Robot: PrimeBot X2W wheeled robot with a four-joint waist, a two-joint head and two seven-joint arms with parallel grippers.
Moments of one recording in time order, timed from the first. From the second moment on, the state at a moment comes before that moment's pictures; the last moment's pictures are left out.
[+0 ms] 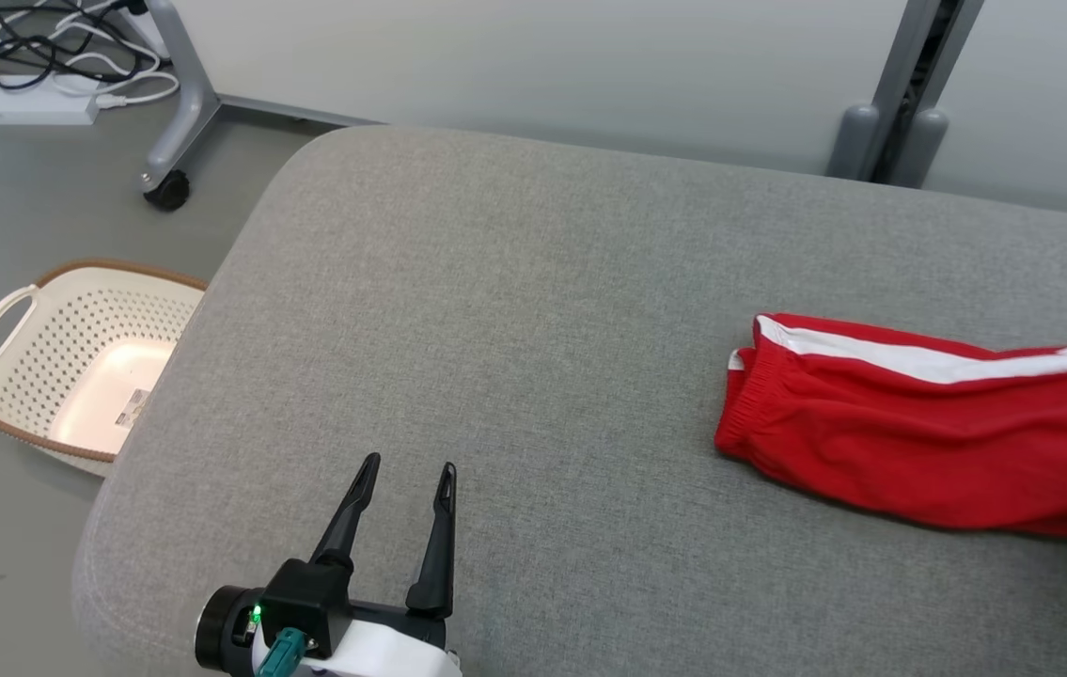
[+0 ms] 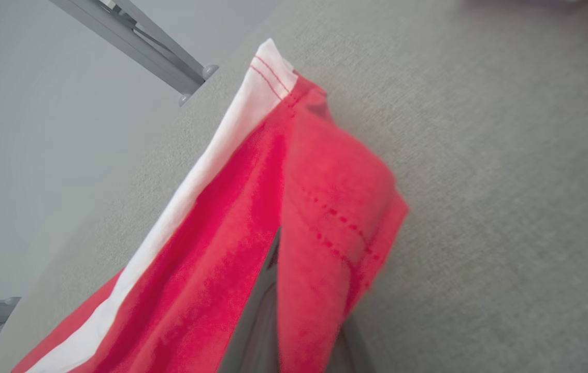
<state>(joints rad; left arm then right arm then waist) -0.03 0.05 -0.36 0.13 -0.25 0.12 -0.26 -0.76 -0.24 -0.75 1.29 0.19 0.13 0.09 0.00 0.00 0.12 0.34</state>
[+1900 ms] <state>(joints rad) 0.03 0.05 -0.30 0.14 -0.20 0.08 -0.26 -0.48 -0.05 0.10 0.87 0.46 0.13 0.09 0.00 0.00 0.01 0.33</state>
